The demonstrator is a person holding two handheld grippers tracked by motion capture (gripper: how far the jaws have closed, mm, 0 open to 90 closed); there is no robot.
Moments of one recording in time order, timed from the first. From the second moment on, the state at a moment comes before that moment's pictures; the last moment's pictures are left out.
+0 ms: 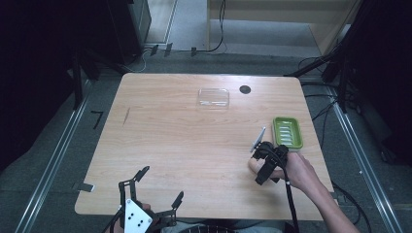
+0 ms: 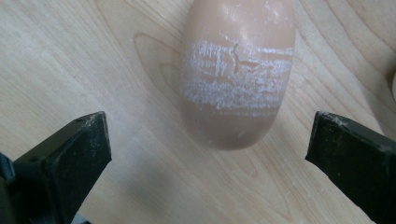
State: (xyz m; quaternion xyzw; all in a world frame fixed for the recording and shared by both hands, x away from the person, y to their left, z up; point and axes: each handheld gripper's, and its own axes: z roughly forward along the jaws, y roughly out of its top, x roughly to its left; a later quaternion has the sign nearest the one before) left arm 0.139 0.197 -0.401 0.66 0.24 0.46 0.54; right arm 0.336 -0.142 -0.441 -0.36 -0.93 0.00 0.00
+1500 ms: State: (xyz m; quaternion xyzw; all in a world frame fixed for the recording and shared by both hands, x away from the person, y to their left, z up) left arm 0.138 0.197 -0.401 0.66 0.24 0.46 0.54; right arm 0.360 -0.140 -0.465 -0.41 -0.91 -0.01 0.01
